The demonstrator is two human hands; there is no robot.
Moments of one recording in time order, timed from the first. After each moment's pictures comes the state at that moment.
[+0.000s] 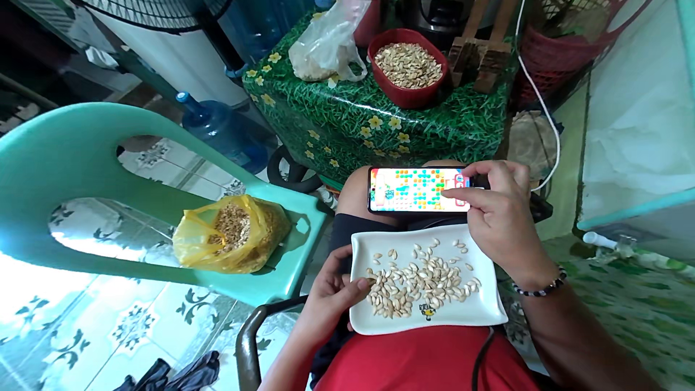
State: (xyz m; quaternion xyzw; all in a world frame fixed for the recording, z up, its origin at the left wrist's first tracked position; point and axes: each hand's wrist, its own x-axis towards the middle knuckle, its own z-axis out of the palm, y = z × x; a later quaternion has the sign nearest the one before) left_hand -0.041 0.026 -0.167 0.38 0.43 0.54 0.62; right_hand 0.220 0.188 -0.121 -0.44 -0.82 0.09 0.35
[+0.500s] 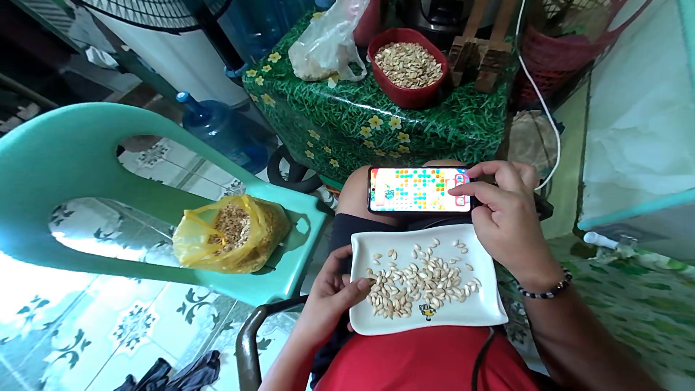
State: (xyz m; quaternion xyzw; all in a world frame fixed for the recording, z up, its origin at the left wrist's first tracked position) left_hand -0.041 0.026 -0.167 0.38 0.42 0.54 0.62; right_hand 0.225 0.188 -0.119 -0.45 -0.81 0.11 0.36
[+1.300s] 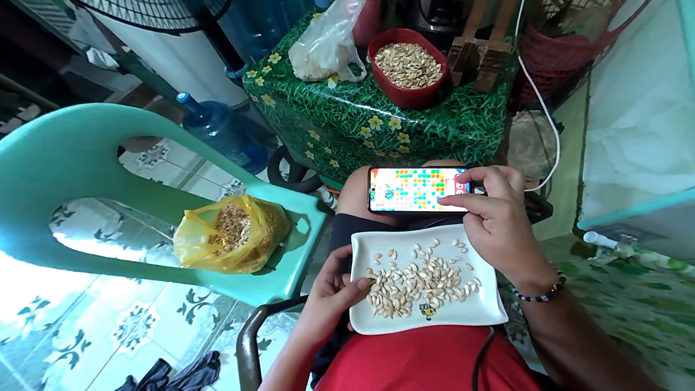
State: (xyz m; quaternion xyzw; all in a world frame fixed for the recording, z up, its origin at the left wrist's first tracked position) left_hand -0.041 0.026 -0.167 0.38 0.42 0.54 0.62; right_hand 0.221 0.182 -0.123 -0.43 -0.82 0.13 0.36
